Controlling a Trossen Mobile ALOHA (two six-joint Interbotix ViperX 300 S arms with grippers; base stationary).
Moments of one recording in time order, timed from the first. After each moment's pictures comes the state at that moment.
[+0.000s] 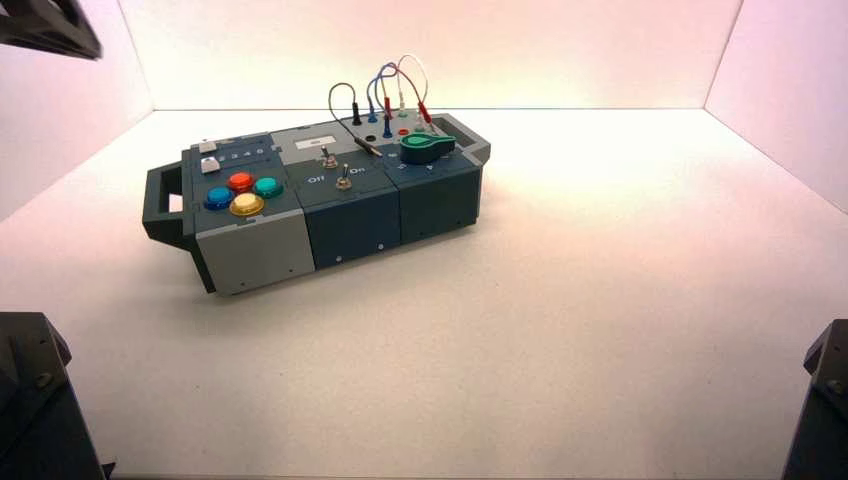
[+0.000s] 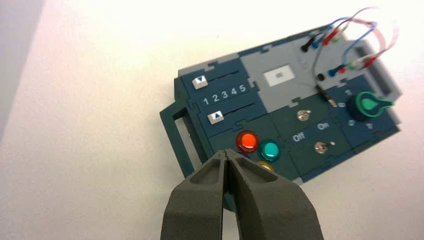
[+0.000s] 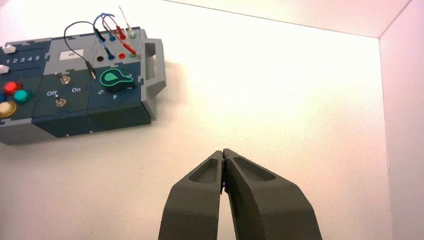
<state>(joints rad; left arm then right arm) -0.03 -0.78 1.10 -0.15 0.58 -0.02 0.28 -1.20 1.10 -0.04 0.77 0.04</state>
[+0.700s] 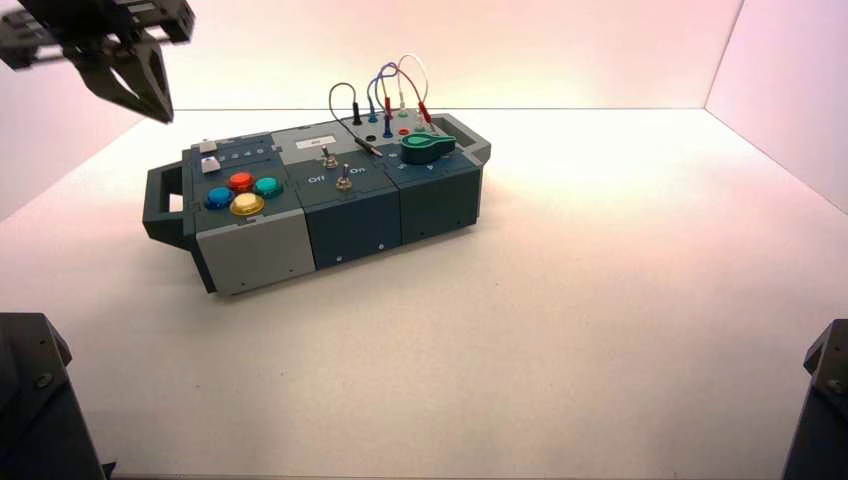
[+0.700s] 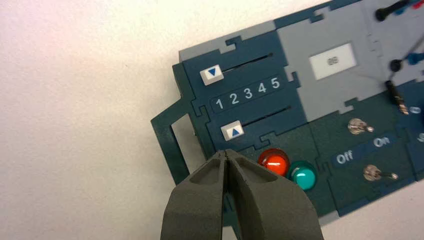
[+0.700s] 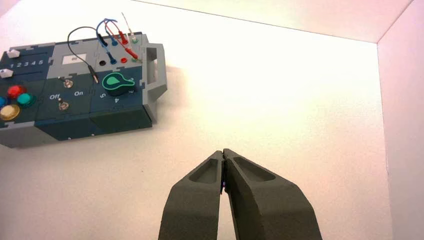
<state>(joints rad) -0.03 -0.23 0.91 -0.15 0.51 -0.03 0.28 -1.22 1.10 -0.04 0.77 0.04</state>
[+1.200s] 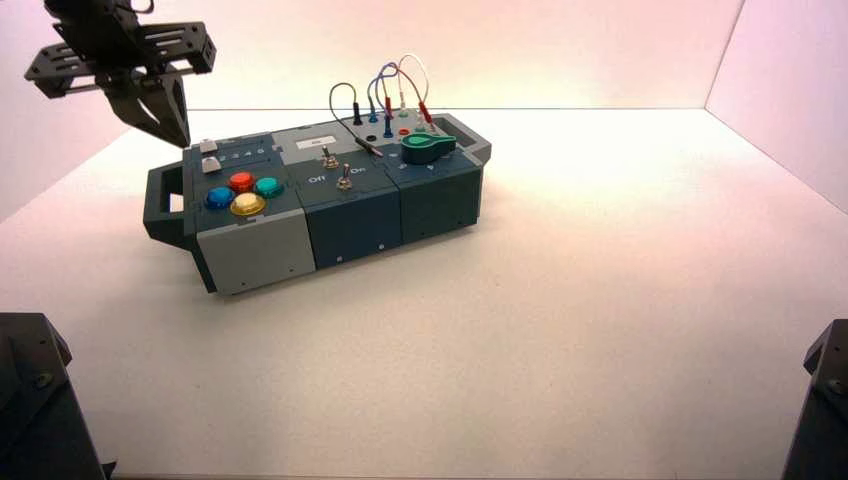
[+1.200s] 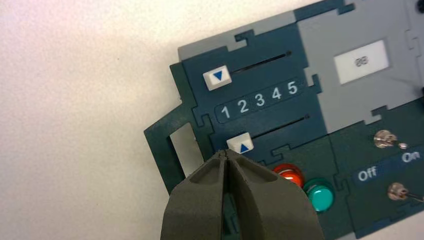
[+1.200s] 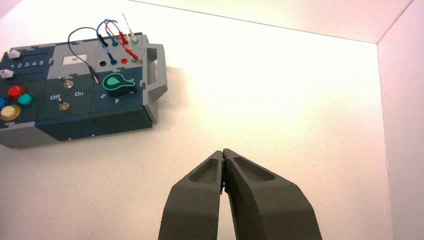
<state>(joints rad) -0.04 -0.10 0.87 -0.16 0.48 -0.03 0.28 -1.22 1.10 -0.04 0.77 0.04</state>
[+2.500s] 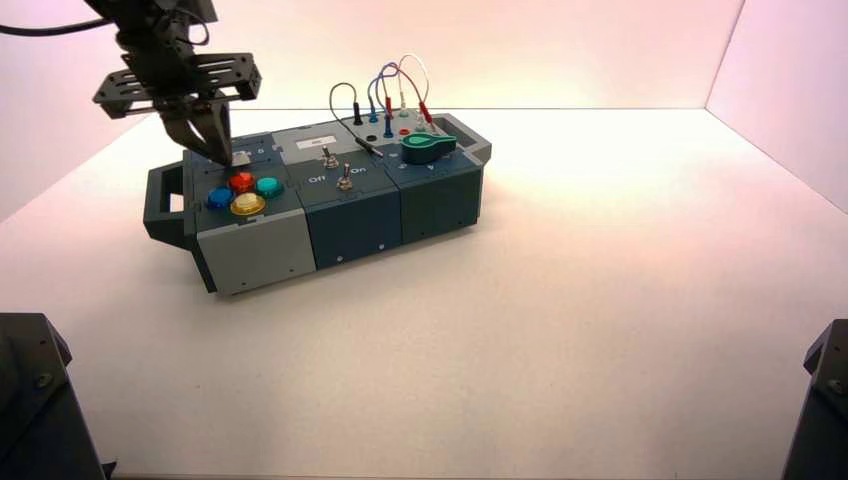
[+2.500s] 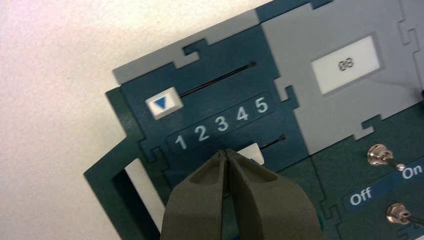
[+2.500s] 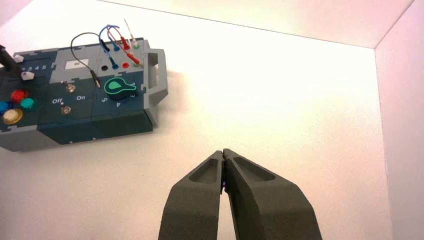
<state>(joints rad) -0.14 0.06 0.80 -0.17 0.42 -0.03 0.28 -1.24 1.10 -0.04 0.77 0.04</state>
